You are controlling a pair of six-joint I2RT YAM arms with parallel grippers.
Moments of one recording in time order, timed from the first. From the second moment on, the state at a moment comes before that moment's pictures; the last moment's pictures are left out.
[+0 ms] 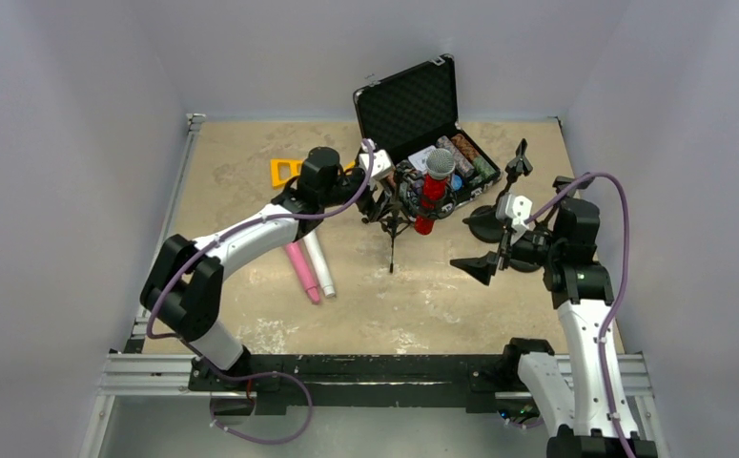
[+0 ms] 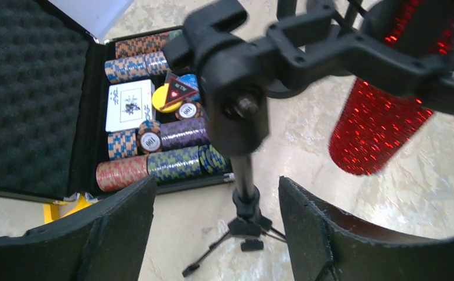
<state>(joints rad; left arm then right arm) -0.59 1.58 1.09 0.22 0.52 0.24 -0.07 0.77 0.82 -0.54 -1.21 -0.54</state>
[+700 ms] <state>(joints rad) -0.59 1.67 1.15 0.39 0.62 -0.02 -0.11 0.71 0.73 -0.45 -1.27 -0.50</state>
